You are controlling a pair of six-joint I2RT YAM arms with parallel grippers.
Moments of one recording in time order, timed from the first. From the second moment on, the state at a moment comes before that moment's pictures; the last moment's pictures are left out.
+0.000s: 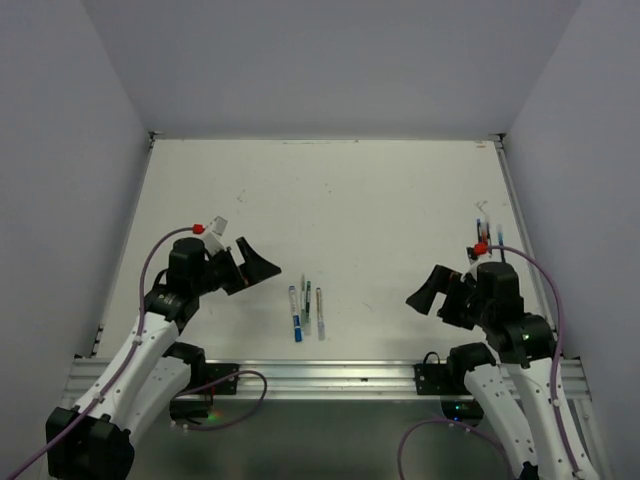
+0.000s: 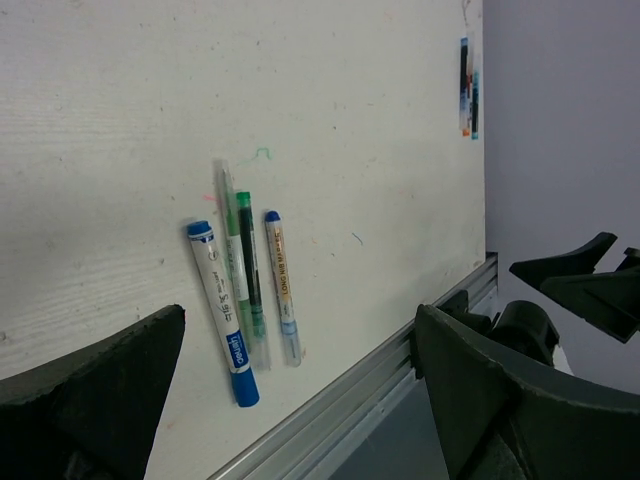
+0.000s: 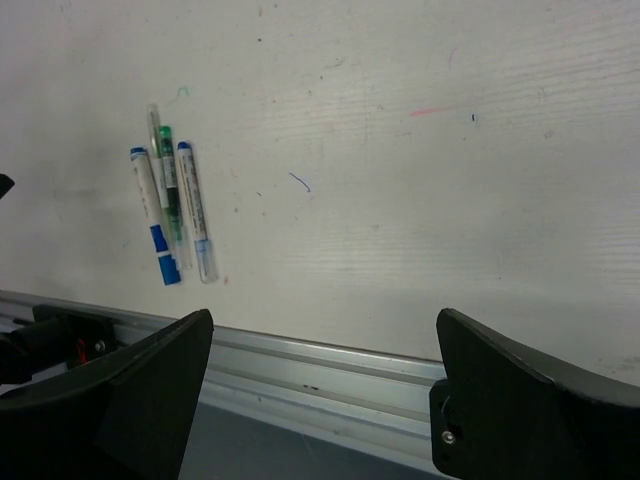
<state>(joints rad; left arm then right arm) -0.24 0.73 0.45 -0.28 0.52 -0.77 0.20 0.45 0.70 -1.06 -0.24 0.58</state>
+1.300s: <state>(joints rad) -0.24 0.73 0.60 -0.49 0.31 -0.64 0.97 1.57 1.07 -0.57 0.17 0.72</state>
